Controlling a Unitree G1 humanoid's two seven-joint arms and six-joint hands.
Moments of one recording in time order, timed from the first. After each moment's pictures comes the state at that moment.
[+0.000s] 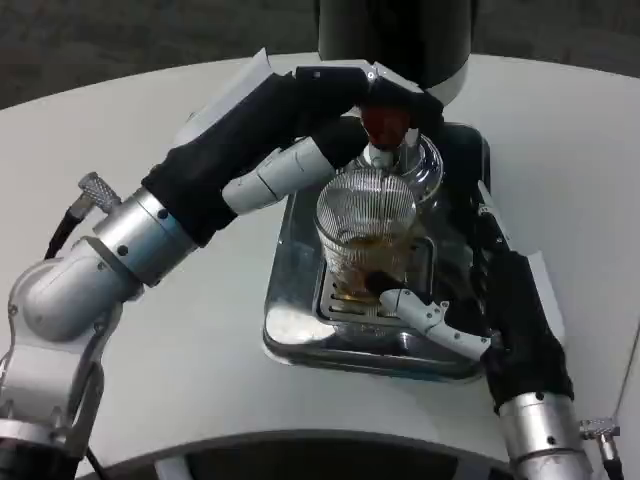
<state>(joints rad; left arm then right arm) -0.69 0.41 -0.02 0.23 -0.14 -0.43 -0.61 -0.23 0.01 0.08 0.10 -0.21 -0.24 -0.16</state>
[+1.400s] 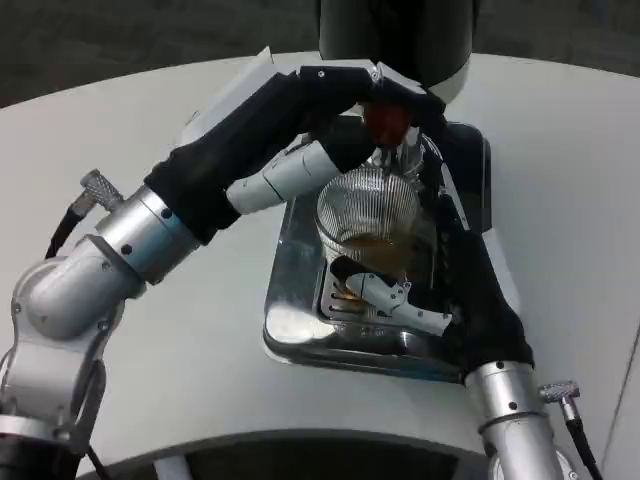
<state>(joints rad) -0.71 0.41 -0.03 0.25 -0.11 -0.46 -0.59 -0.39 0.01 0.10 0.31 -0.24 -0.29 -0.18</state>
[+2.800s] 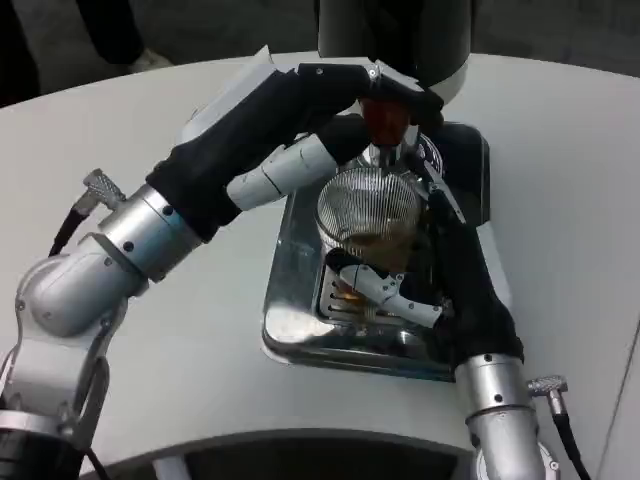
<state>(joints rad) -0.72 0.40 -0.03 0.28 -0.12 -0.45 -0.58 -0.44 0.01 0.13 0.38 -0.27 -0.31 -0.27</state>
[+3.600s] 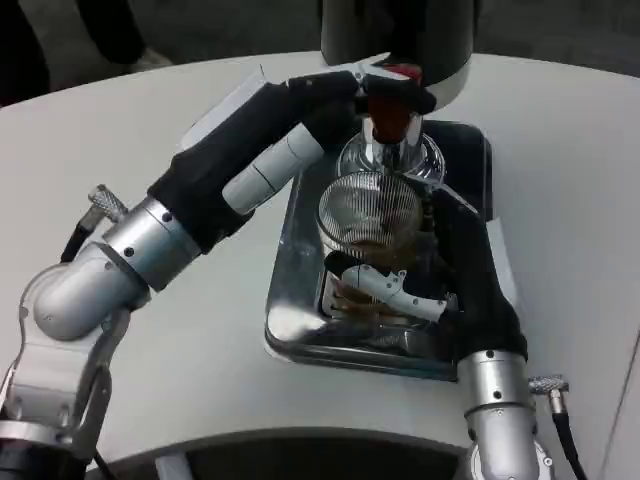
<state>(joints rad) -0.69 0.39 -0.02 0.27 -0.19 -0.34 -0.60 -0.46 0.02 0.12 0.42 -0.31 -0.33 -0.35</state>
